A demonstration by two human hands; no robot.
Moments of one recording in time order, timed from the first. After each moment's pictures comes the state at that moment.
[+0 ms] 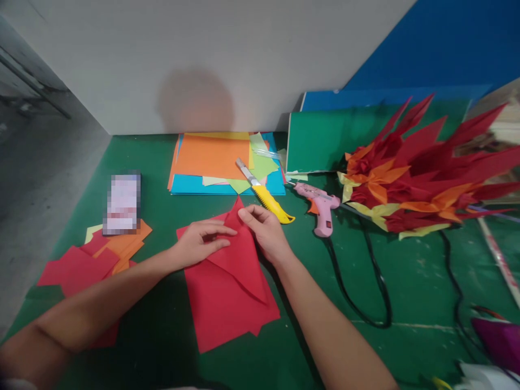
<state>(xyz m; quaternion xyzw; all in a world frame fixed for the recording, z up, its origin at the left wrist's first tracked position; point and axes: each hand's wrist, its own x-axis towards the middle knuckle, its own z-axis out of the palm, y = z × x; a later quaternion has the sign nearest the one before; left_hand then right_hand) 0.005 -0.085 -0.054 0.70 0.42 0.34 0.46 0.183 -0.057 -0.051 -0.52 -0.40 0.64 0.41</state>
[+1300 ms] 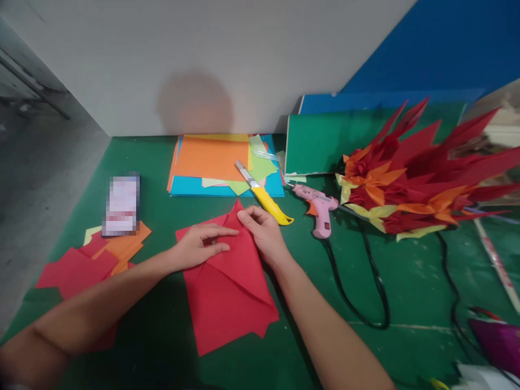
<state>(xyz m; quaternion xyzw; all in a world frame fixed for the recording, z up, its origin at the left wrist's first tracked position) 0.002 -0.084 -0.052 0.70 0.42 0.28 0.49 0.180 -0.057 -0.050 -0.50 -0.37 0.65 0.43</state>
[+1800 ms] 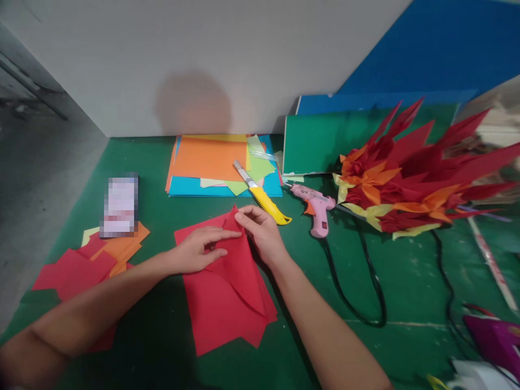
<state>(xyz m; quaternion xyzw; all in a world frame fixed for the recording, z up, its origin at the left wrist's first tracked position) 0.002 -0.088 -0.055 0.77 0.38 0.24 0.45 0.180 -0.058 -0.053 -0.47 -0.36 0.66 0.46</state>
